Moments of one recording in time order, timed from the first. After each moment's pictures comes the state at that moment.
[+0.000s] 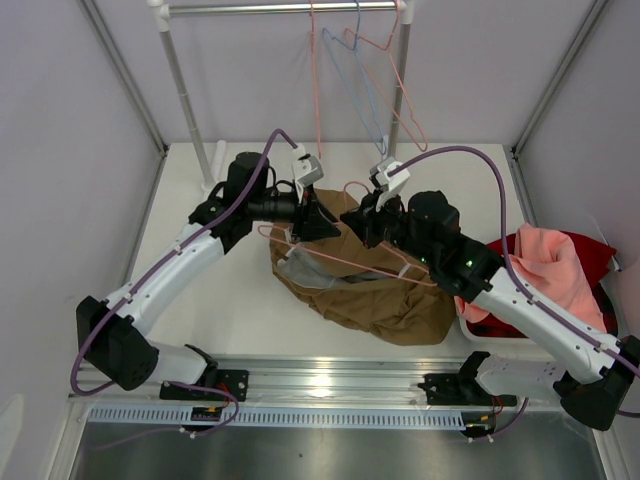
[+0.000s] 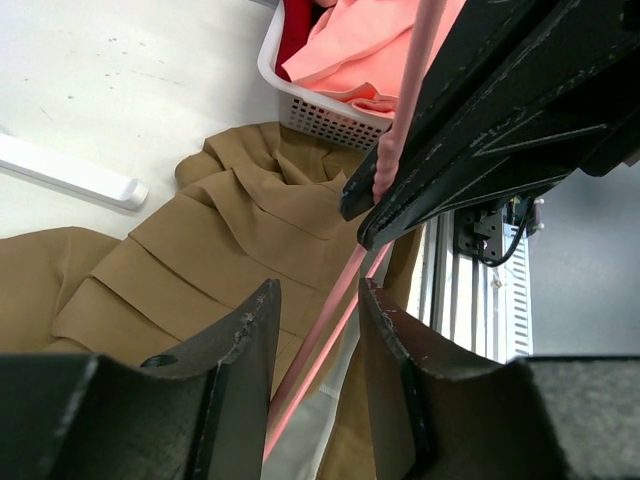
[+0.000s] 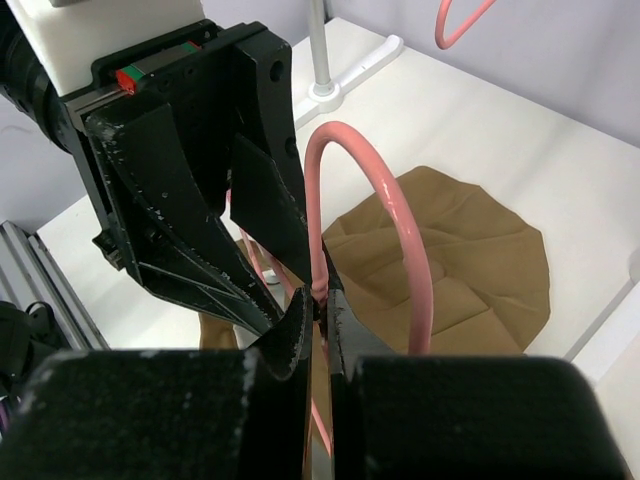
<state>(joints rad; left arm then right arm) -0.53 1.35 1.25 -0.30 0.87 0.05 0.85 1.12 1.17 -0.21 0.02 0.14</state>
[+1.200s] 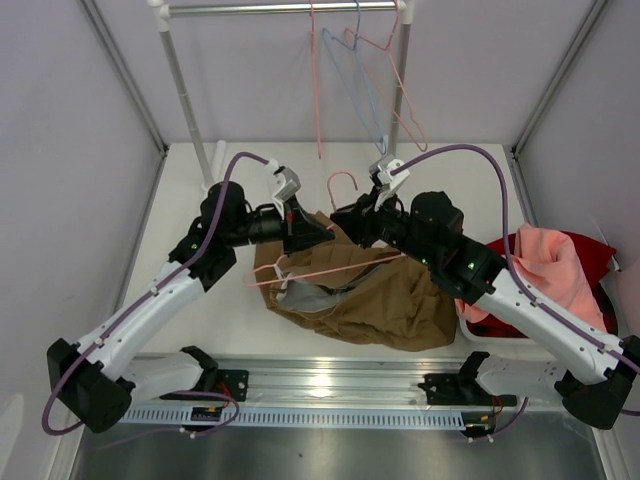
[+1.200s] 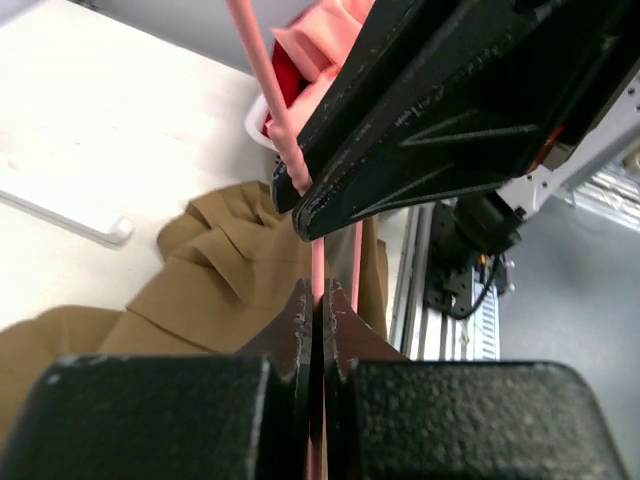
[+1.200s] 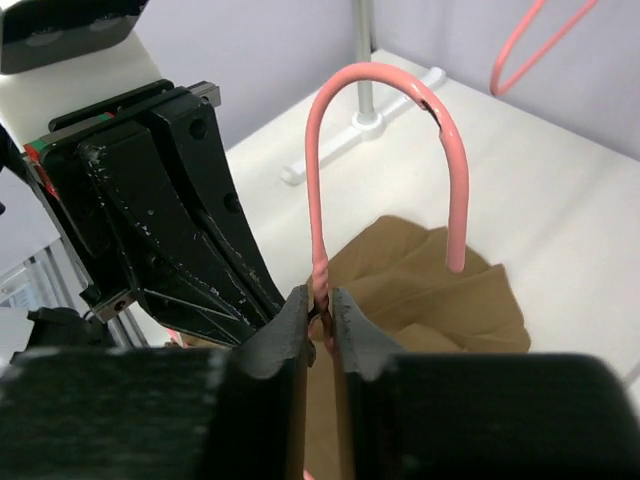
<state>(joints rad) -0.57 1.12 1.02 -0.03 0.76 -0.20 0.87 1.12 1.20 -0.18 -0.02 0.17</state>
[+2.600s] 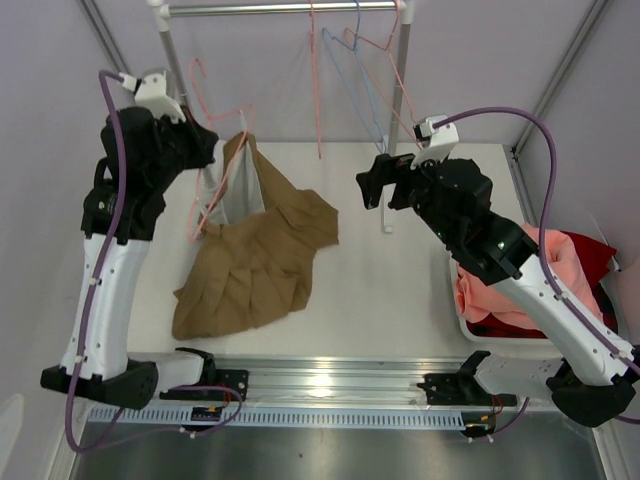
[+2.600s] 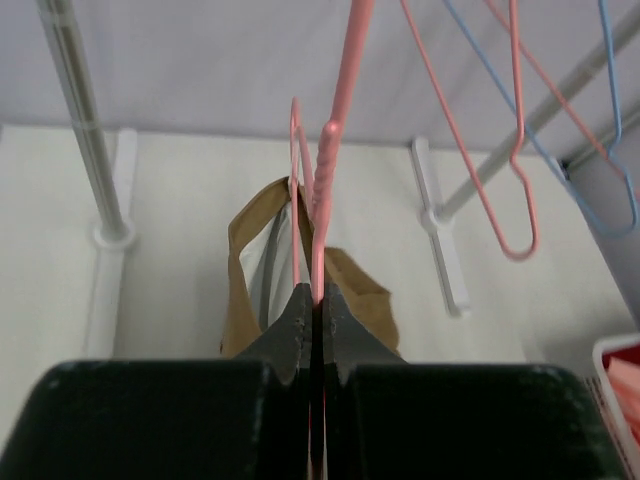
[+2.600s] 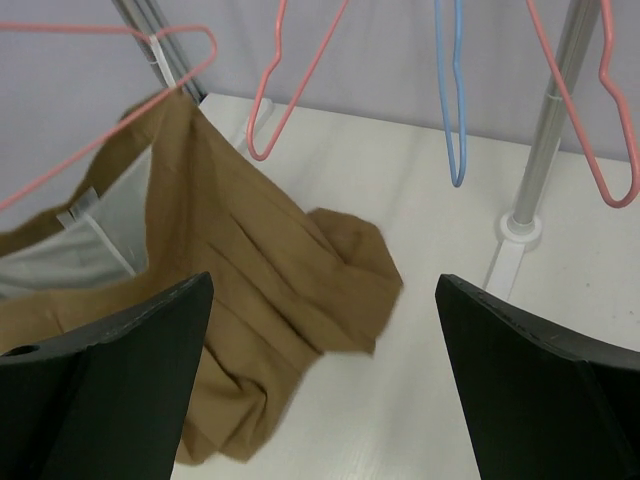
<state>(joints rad) -0.21 1.17 1.66 -0.70 0.01 -0.28 0.78 1.16 1.46 -0.41 0.31 0.24</state>
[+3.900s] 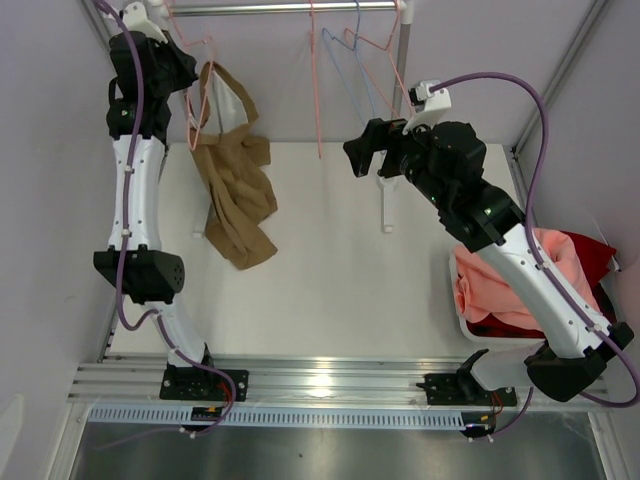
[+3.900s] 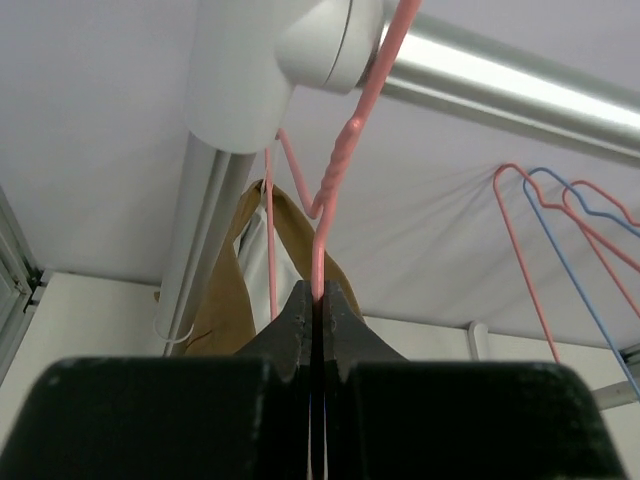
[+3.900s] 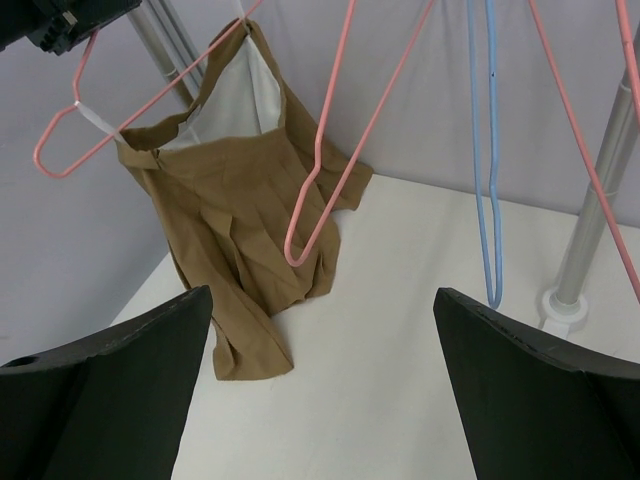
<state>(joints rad) 0.04 1.89 2.33 -0.49 0.08 -0.33 0.68 1.34 1.68 -0.38 0.14 0.27</state>
